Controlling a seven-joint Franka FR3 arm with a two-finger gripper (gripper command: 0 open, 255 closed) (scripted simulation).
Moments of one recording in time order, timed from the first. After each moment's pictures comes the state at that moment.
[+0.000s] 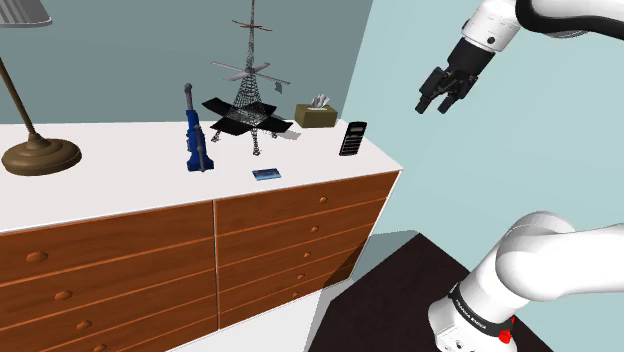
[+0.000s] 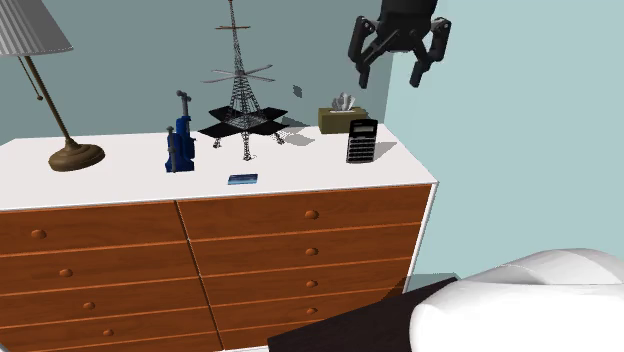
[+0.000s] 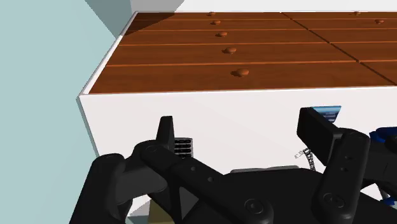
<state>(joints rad) 0.01 -0.82 -0.04 -2.29 -0.04 1.67 0.15</state>
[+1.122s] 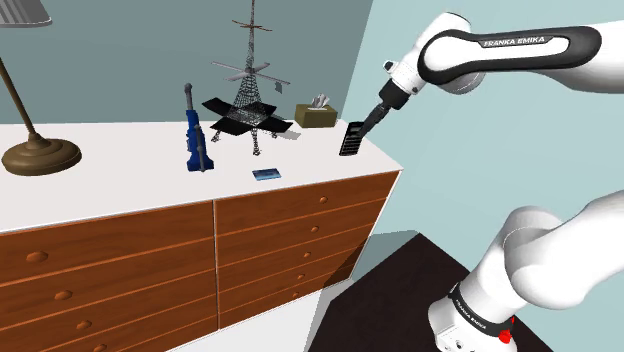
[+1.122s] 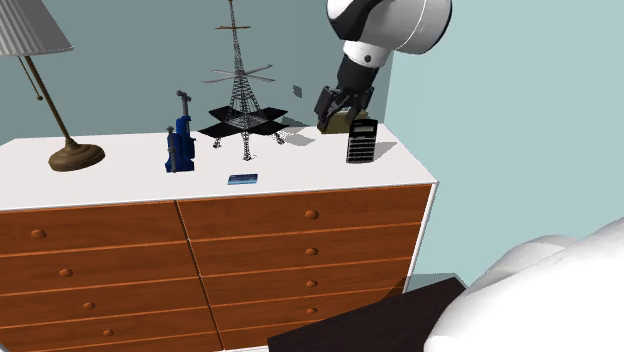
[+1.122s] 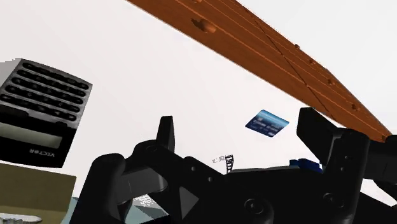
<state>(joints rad) 0.28 -0.47 -0.30 -2.39 0.10 2.22 -0.46</state>
